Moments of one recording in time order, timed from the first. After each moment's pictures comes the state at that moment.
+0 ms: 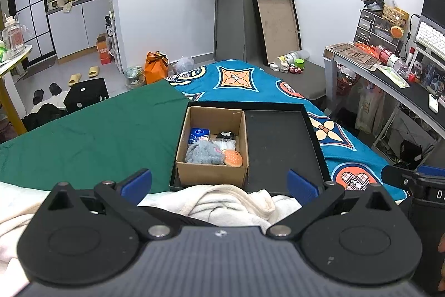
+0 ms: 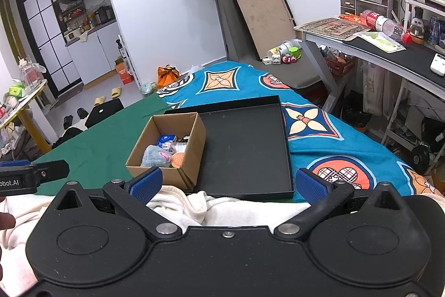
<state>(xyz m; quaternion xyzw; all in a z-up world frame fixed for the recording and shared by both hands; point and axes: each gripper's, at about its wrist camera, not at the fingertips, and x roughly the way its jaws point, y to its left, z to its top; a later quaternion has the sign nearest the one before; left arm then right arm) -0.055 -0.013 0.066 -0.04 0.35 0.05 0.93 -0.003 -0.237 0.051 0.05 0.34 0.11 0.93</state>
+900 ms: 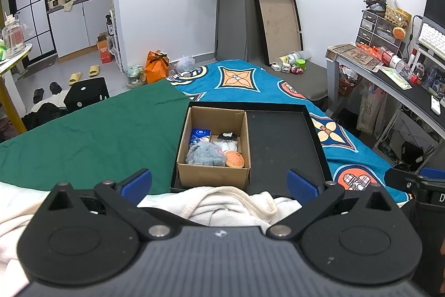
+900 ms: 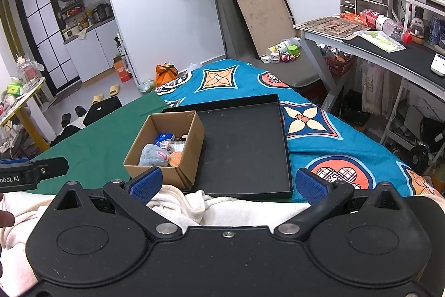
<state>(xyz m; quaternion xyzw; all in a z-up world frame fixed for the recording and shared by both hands) -0.050 -0.009 0.064 -0.04 0.35 0.05 0.93 0.001 -0.235 0.050 0.05 0.35 0.11 0.93</state>
